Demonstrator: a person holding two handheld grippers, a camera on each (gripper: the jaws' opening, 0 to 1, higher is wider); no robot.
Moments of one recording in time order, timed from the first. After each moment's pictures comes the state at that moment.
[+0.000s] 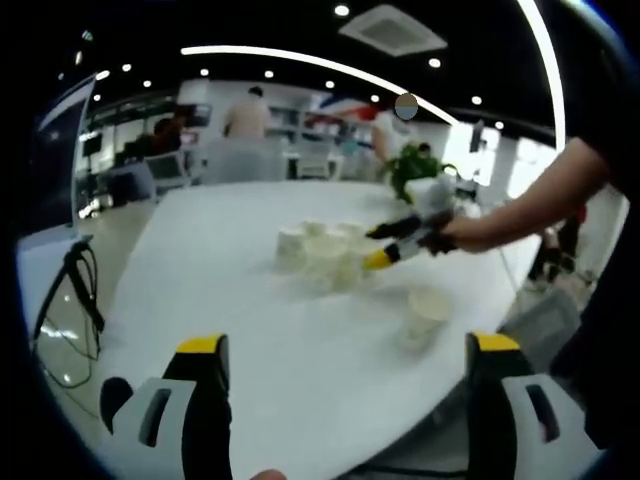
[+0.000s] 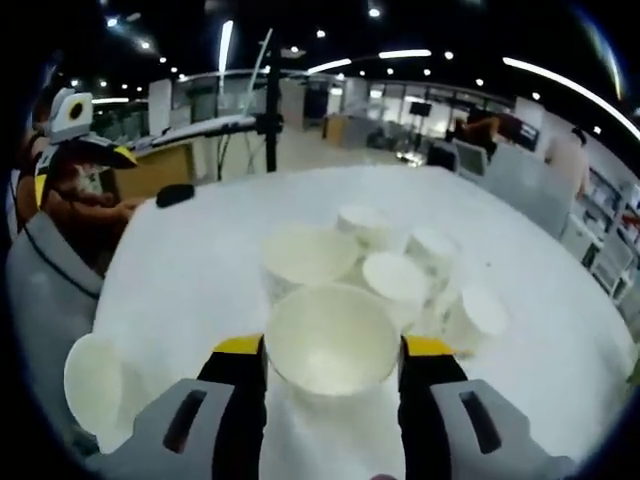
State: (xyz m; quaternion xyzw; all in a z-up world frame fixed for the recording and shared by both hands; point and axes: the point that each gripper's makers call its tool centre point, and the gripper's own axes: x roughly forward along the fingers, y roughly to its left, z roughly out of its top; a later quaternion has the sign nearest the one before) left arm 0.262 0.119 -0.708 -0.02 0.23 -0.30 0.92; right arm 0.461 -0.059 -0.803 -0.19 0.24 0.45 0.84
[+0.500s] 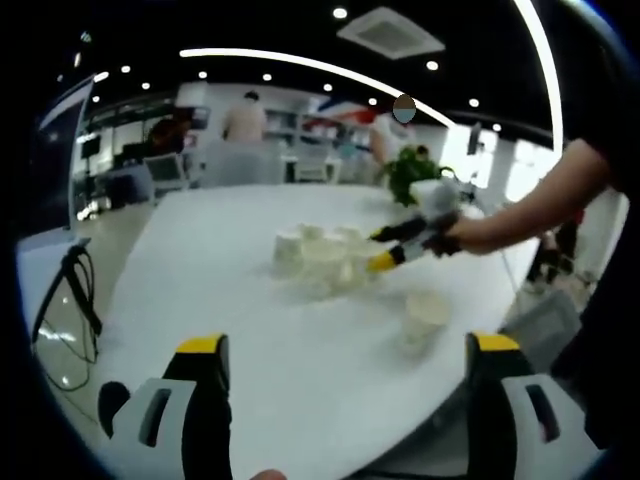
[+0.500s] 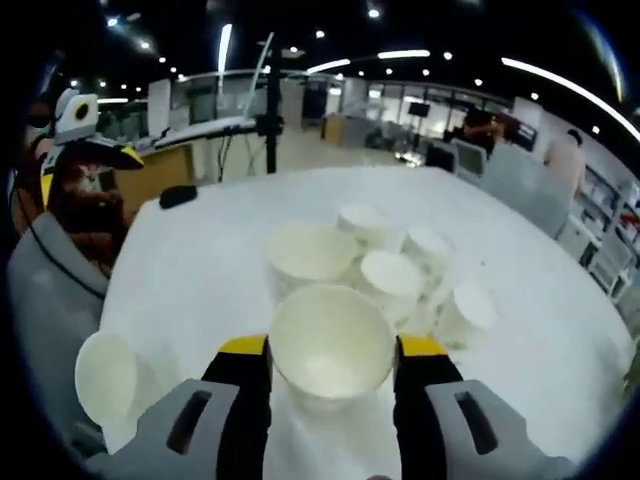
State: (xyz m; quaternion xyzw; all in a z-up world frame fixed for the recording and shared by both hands) left arm 0.266 0.117 -0.705 -0.02 0.22 -0.31 0.93; right arm 0.450 -0.069 -0.790 -0.19 0.24 0.45 0.84
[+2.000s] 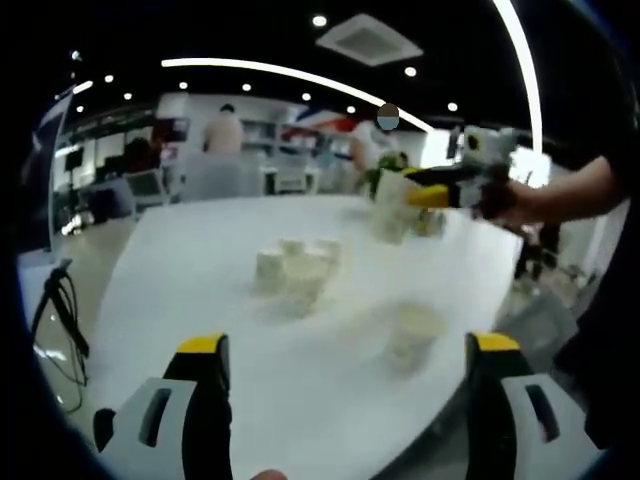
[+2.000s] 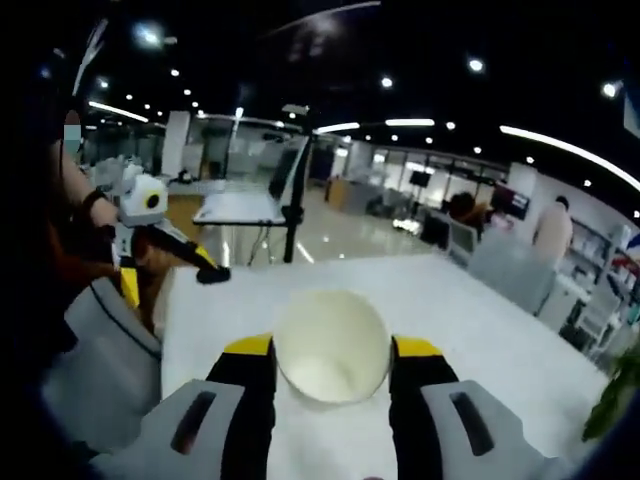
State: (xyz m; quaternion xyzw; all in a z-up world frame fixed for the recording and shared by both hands) left arm 0.278 0.108 -0.700 -0.02 0.20 -0.35 0.92; right arm 0.369 -0.057 -0.619 -0.17 0.09 0.48 0.86
